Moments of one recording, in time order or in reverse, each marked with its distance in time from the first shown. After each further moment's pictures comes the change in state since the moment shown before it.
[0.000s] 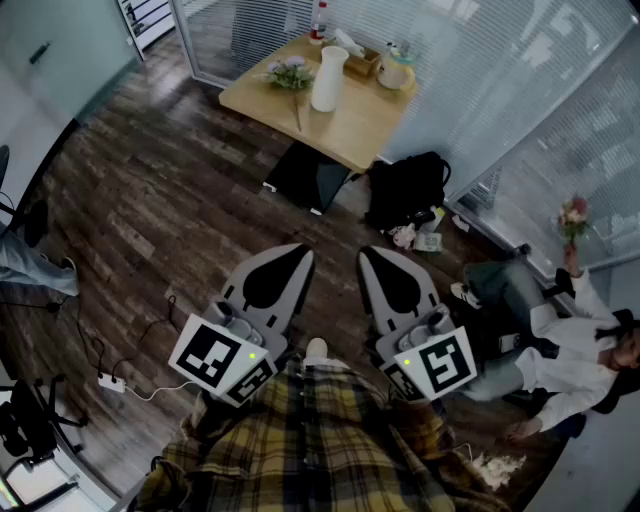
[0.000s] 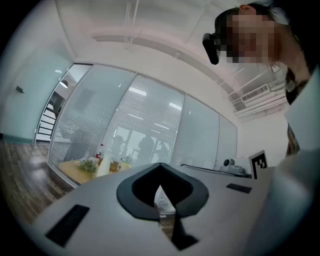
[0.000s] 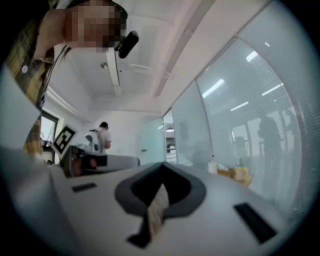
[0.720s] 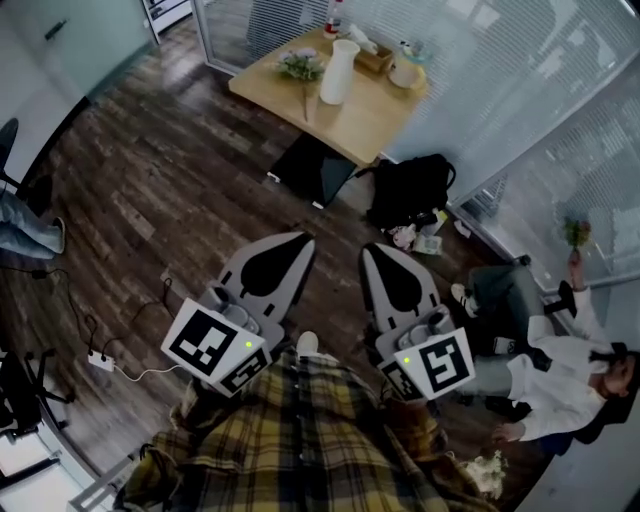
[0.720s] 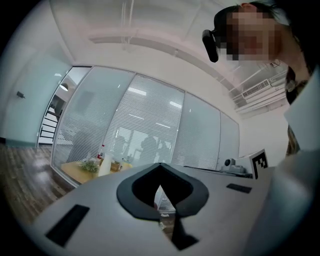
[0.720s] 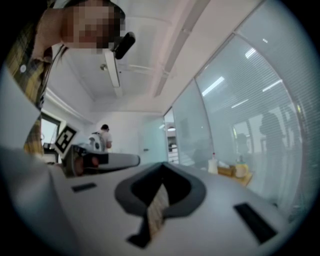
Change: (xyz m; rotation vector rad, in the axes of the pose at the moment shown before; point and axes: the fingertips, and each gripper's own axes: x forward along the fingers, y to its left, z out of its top) left arm 0.005 -0.022 -0.008 0.034 0.007 0.024; right arm -0.028 -0.013 -0.011 0.022 0.030 0.008
